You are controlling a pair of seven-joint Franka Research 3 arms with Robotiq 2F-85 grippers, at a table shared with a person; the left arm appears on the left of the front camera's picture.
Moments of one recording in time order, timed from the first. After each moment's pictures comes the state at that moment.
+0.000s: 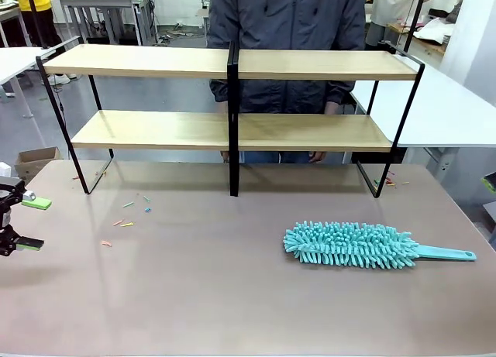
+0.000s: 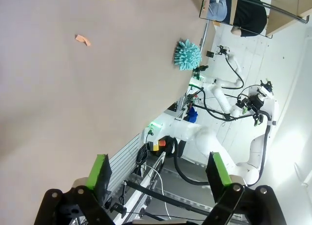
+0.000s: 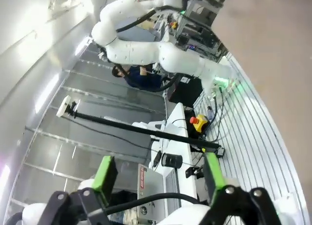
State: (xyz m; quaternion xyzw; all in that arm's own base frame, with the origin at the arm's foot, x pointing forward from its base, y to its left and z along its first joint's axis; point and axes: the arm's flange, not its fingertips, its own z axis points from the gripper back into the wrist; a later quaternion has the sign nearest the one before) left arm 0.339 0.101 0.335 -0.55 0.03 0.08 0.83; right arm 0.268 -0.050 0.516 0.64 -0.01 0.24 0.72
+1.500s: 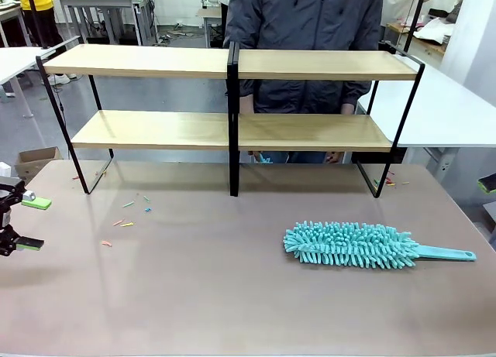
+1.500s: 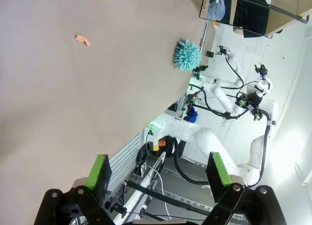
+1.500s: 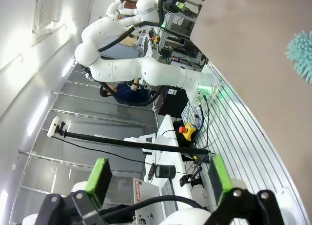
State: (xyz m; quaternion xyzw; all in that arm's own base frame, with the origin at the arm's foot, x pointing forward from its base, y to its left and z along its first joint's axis) left arm 0.339 0.101 0.335 -0.55 0.03 0.08 0.83; right arm 0.272 -0.059 0.509 0.62 -0.03 0.20 0.76
